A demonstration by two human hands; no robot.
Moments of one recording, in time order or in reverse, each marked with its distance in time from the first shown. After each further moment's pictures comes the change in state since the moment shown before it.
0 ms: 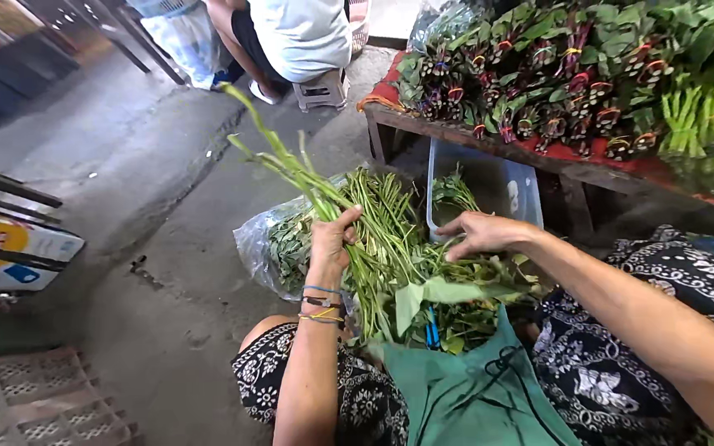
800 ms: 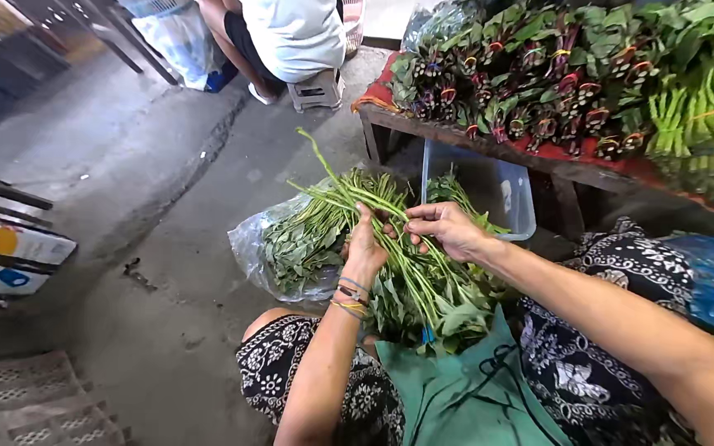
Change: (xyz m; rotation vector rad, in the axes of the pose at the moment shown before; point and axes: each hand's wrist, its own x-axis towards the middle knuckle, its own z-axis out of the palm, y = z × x) left_hand 0.011 -0.059 0.043 -0.285 -0.101 -0.309; right_hand 0.006 -0.046 0.041 0.988 0.286 -0.106
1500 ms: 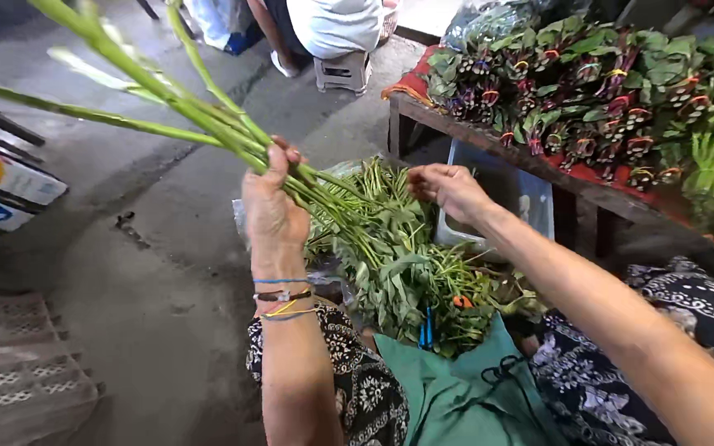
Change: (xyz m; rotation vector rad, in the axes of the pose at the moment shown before) left_hand -0.076 0.146 -0.046 0.007 -0.091 0.798; right_hand 0.084 -0.005 0.011 -0.118 -0.128 -0.324
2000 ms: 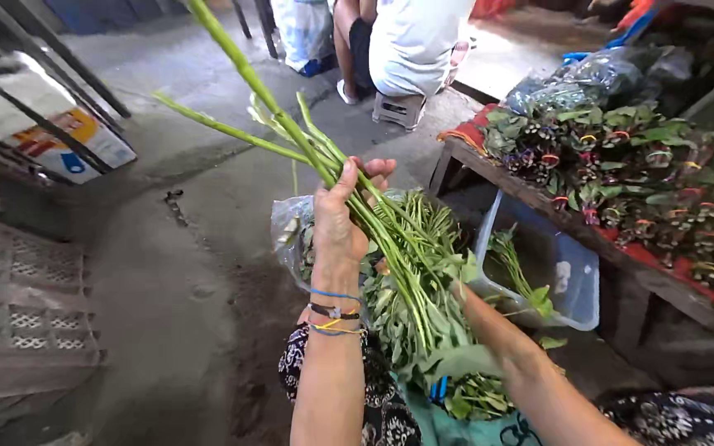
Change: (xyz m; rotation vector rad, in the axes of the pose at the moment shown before) left_hand -0.011 0.028 -0.007 -0.166 0.051 -0.017; right_hand 0.019 0.159 0.032 -0.720 0.241 0.516
